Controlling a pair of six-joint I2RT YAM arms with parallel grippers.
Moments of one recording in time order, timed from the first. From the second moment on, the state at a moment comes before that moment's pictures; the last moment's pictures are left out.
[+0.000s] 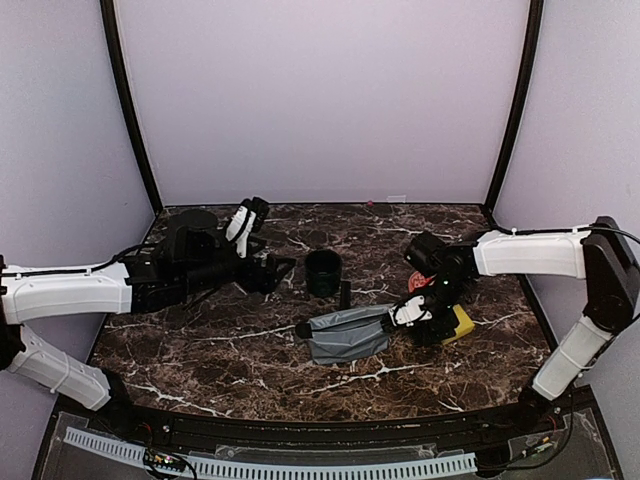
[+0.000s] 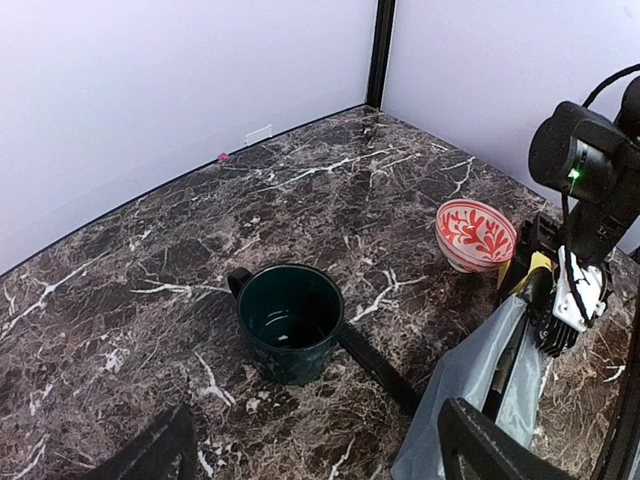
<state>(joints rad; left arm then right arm) -0.85 1.27 0.82 0.10 -0.09 -0.10 0.69 1.60 1.02 -0.85 -0.04 -1.13</state>
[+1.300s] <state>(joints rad) -0.99 1.28 0.80 0.15 0.21 0.17 0.69 1.47 1.10 -1.07 -0.52 -0.84</state>
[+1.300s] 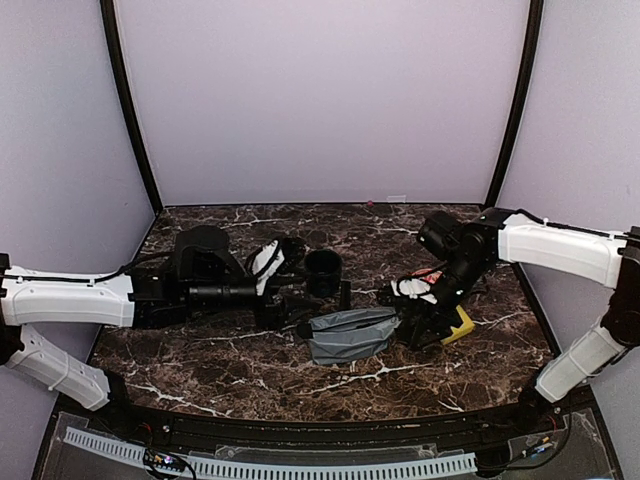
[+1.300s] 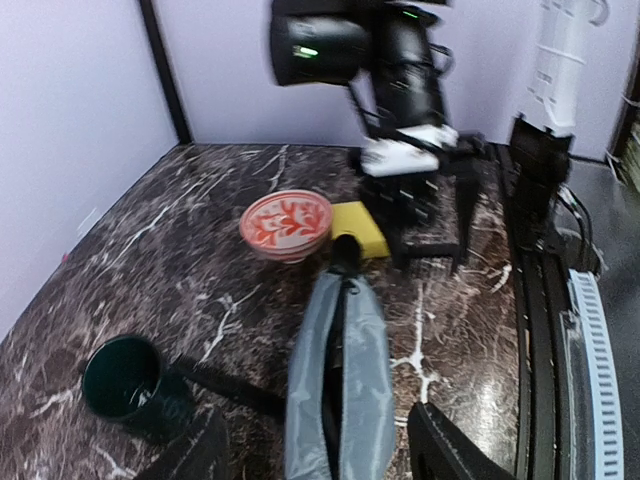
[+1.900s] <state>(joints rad) -1.10 1.43 0.89 0.39 0.40 0.24 0.71 1.49 1.40 -1.18 -0.97 -0.78</state>
